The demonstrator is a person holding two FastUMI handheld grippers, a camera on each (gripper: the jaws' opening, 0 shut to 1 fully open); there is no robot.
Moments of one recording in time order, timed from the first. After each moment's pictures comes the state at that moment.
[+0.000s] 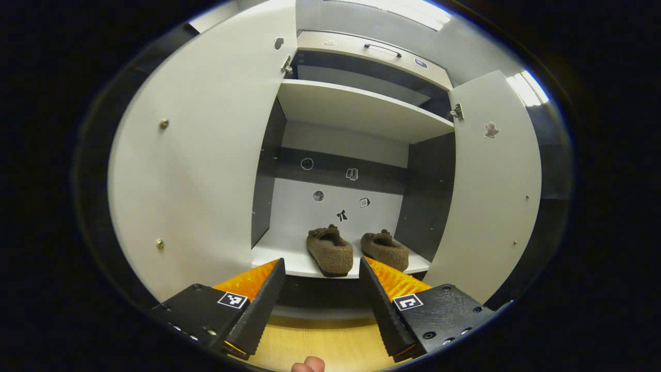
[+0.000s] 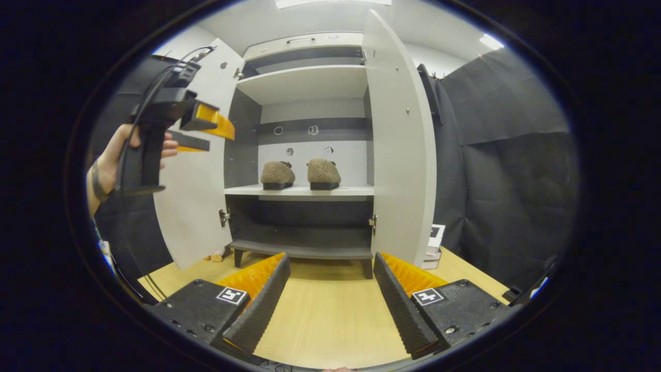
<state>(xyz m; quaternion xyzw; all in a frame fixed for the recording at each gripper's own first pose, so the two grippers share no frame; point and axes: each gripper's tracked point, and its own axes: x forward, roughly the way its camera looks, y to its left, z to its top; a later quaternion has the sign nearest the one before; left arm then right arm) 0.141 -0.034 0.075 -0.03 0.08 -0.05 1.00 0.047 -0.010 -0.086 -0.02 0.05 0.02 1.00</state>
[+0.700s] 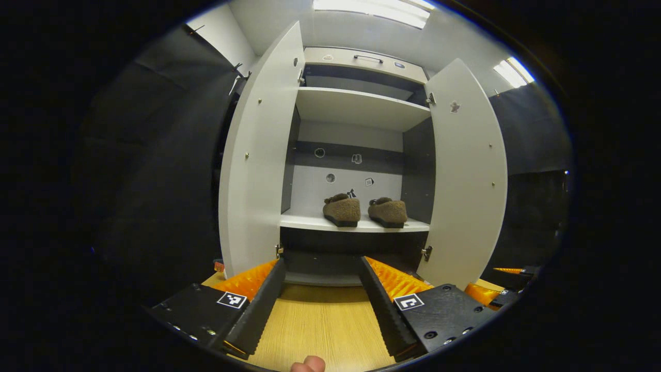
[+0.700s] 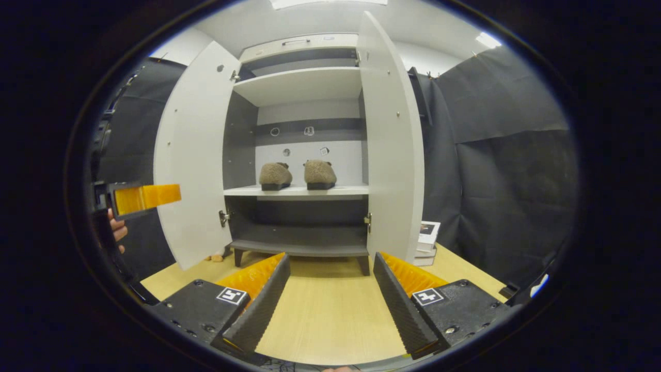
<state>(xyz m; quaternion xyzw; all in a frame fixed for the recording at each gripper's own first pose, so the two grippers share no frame) 0.014 -0.026 -0.007 -0.01 0.07 -0.03 1.00 0.031 -0.013 -0.089 -0.02 0.06 0.01 1.00</state>
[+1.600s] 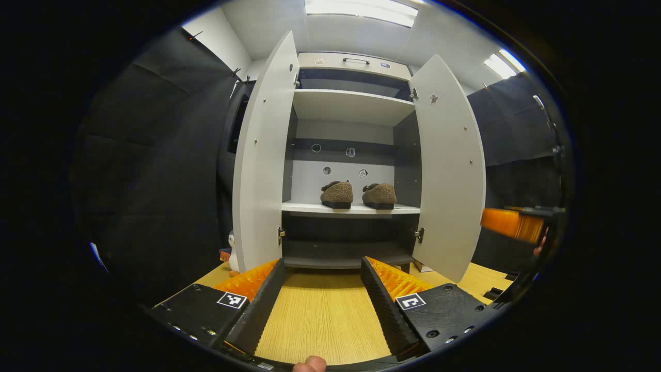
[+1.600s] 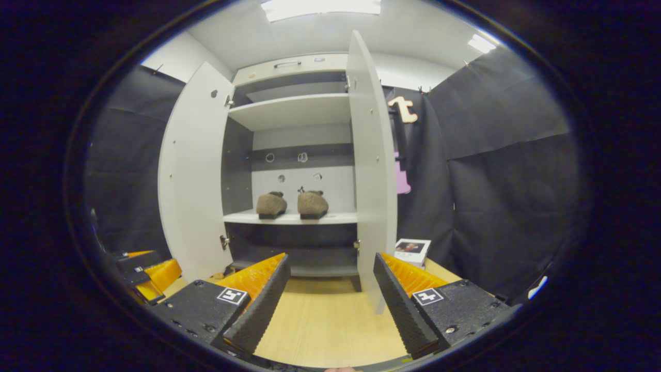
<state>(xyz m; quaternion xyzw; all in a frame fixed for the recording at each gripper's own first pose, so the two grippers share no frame) -0.037 -0.032 -0.041 0.00 0.06 -0.03 1.00 0.004 -0.053 0.011 0.00 -0.02 -0.01 1.00</state>
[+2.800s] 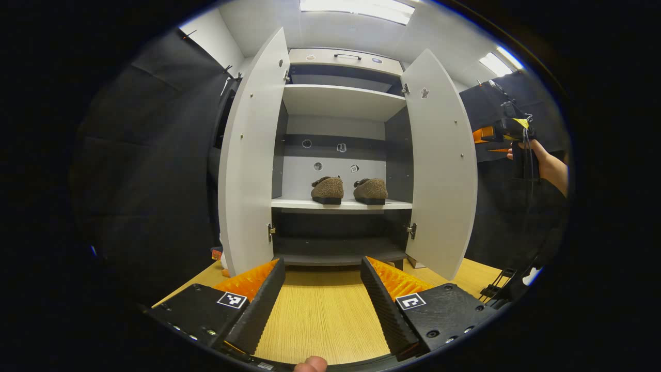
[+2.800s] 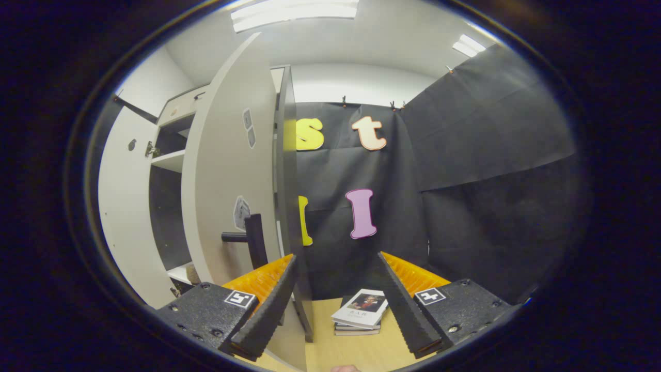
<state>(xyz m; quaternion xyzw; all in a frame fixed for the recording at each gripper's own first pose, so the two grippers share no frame) -0.033 -0.044 -0.045 0.01 0.07 -0.05 1.00 0.136 -0.198 0.180 0.01 -0.05 -0.06 1.00</state>
